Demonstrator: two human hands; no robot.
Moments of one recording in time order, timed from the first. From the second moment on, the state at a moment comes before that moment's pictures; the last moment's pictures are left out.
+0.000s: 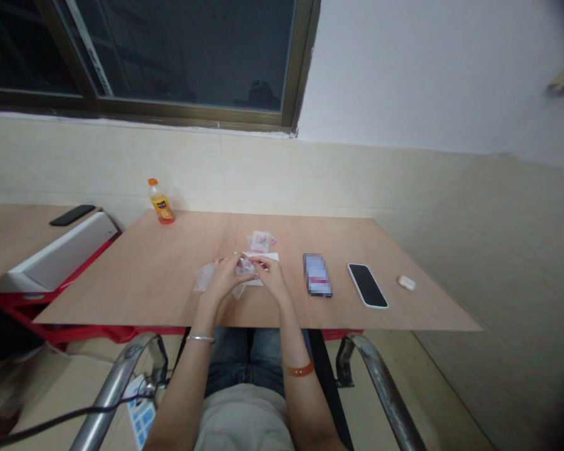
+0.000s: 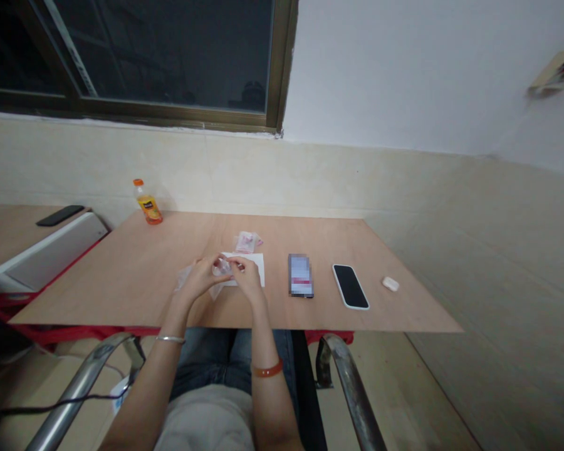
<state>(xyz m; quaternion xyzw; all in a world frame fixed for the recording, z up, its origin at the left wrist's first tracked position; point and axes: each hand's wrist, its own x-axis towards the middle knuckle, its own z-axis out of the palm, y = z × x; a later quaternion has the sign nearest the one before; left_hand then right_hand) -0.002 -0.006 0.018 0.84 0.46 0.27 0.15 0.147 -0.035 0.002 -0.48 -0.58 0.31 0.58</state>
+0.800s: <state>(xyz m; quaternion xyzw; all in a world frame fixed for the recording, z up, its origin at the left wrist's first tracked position) -0.010 0.007 0.009 0.78 0.43 0.42 0.17 0.140 -0.010 -0.054 -0.58 -0.47 0.26 0.61</state>
